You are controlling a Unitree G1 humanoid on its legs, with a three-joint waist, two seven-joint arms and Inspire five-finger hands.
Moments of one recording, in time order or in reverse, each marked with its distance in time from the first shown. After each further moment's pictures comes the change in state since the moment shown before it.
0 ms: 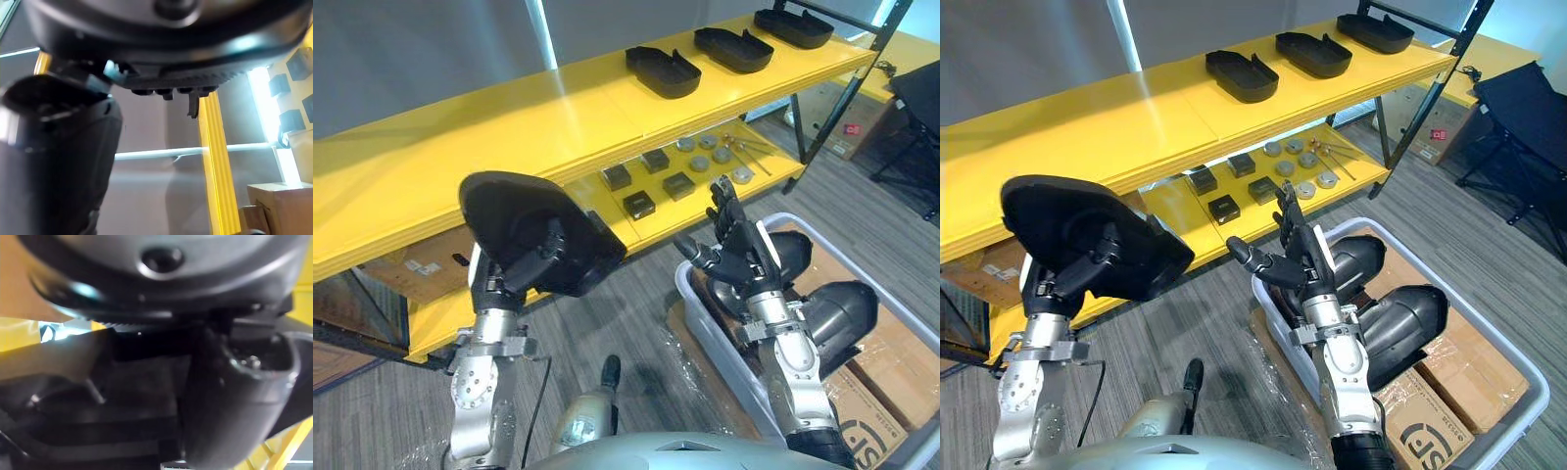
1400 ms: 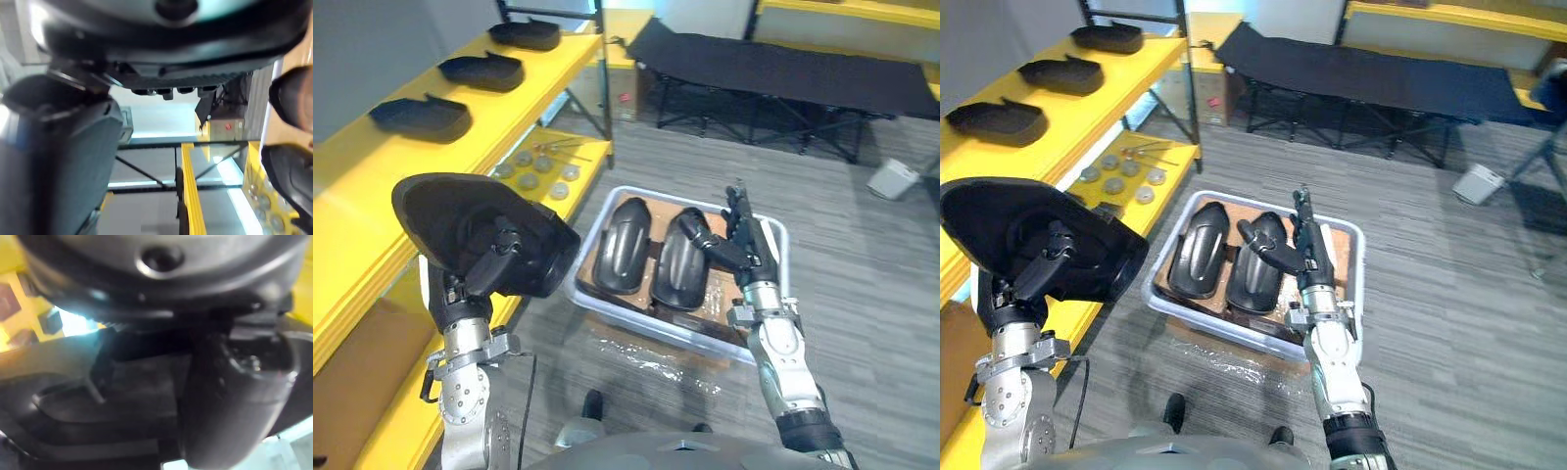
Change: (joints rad) left arm 0.063 -0.071 0.131 -0.131 0.063 0.088 0.282; right arm -0.151 0.018 0.045 0.202 -0.069 0.060 -0.230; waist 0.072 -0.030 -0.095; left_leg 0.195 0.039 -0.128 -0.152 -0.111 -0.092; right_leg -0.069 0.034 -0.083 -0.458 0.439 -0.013
